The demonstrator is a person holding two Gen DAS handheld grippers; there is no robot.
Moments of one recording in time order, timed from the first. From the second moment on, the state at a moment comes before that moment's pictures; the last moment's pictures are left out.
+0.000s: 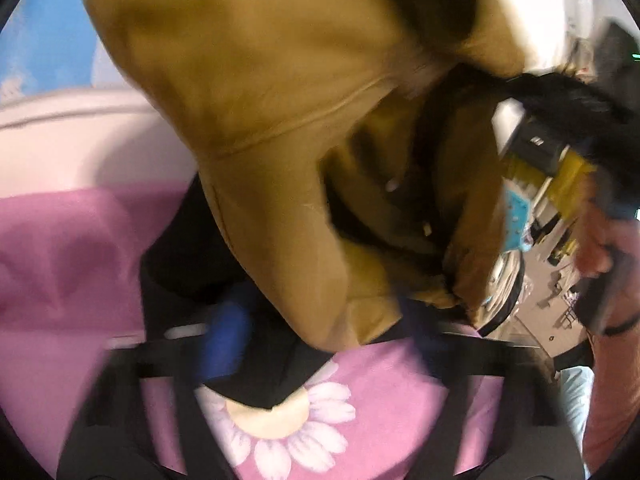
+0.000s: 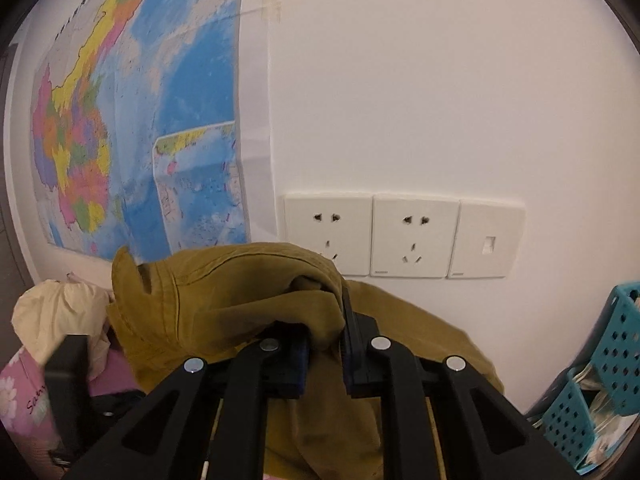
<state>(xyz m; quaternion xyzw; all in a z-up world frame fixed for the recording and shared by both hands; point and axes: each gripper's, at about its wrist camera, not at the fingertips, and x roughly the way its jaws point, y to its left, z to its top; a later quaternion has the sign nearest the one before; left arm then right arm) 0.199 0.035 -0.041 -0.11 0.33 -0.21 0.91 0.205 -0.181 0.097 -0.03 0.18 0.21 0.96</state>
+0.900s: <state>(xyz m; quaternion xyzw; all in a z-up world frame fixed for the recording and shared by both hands) 0.024 0.045 0.280 0.00 0.02 -0.24 0.97 -0.088 -0.355 0.358 0.03 -0.10 0.19 0.98</state>
